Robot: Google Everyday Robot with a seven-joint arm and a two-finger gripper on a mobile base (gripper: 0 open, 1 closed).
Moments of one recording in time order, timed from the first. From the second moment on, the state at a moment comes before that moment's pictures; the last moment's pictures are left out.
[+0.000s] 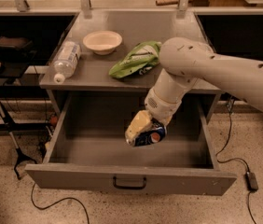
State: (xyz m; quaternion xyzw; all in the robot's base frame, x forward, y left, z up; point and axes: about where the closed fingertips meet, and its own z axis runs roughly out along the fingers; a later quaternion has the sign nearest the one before) arm 0.517 -0.053 0.724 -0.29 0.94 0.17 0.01
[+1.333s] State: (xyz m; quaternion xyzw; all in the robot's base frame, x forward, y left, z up) arm 0.515 -0.080 0.727 -0.23 0.96 0.13 0.01
